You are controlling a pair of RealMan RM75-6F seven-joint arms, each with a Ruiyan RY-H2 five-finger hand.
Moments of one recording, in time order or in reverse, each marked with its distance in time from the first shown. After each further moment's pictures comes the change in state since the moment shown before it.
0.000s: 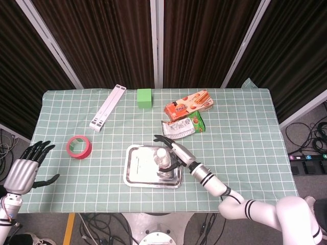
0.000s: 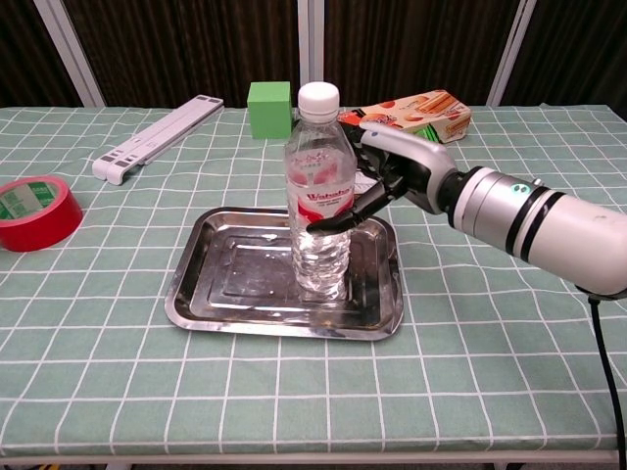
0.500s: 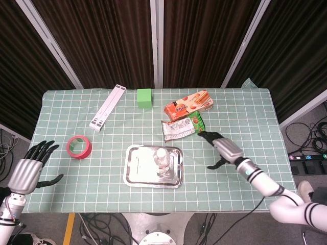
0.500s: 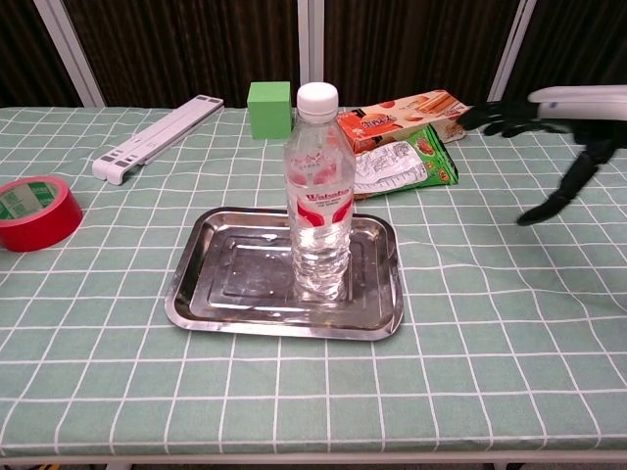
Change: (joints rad) left arm -0.009 0.004 -0.006 -0.048 0.007 -0.002 0.051; right arm -0.086 0.586 -0.124 -0.377 0.123 -0.086 -0.509
